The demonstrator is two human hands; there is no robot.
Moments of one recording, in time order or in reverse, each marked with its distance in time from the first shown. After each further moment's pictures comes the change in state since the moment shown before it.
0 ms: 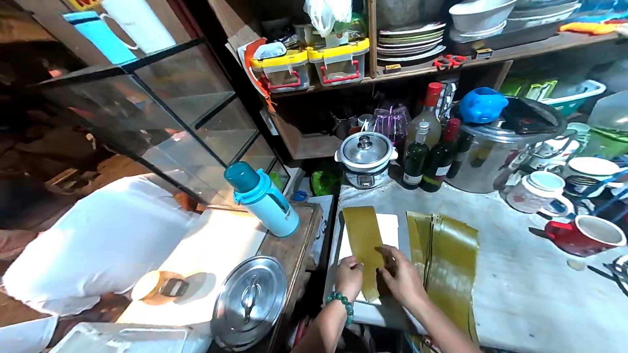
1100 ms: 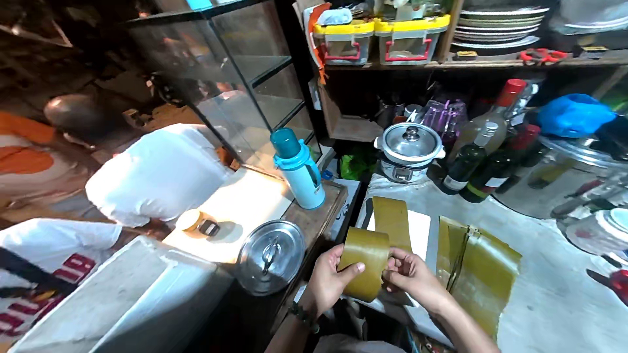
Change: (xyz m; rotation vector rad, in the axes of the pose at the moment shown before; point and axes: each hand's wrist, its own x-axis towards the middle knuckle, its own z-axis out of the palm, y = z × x) left_hand -0.080 -0.019 -0.106 -0.270 -0.068 0.506; right_hand -0.010 -0.058 -0.002 0.579 -0.523 -0.058
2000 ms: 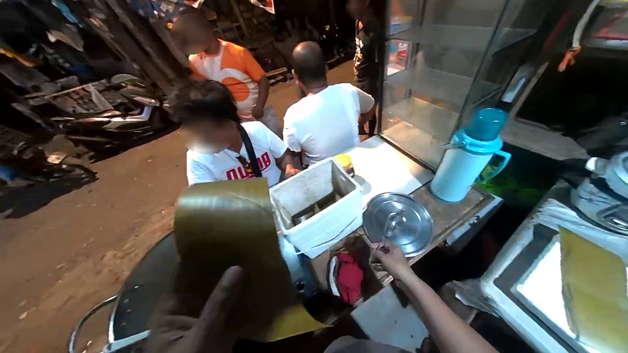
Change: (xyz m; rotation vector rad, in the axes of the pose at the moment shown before) left_hand -0.390 0.052 -0.236 -0.034 1.231 0.498; right_hand 0.099 0.117 0.383 -0.298 -0.245 0.354
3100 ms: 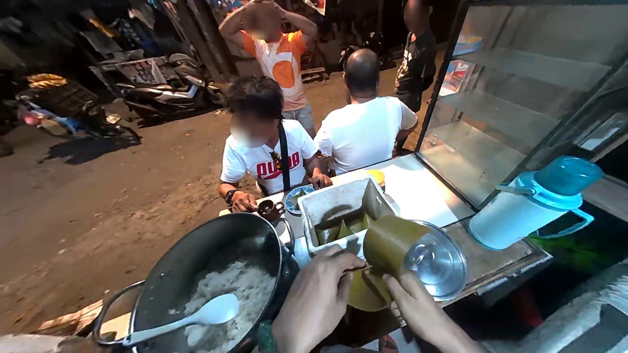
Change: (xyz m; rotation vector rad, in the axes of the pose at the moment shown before) left_hand 0.064 -0.080 0.040 0.871 -0.662 -0.045; right_hand -0.080 -0.121 0.026 -0.486 -0.280 -0.525
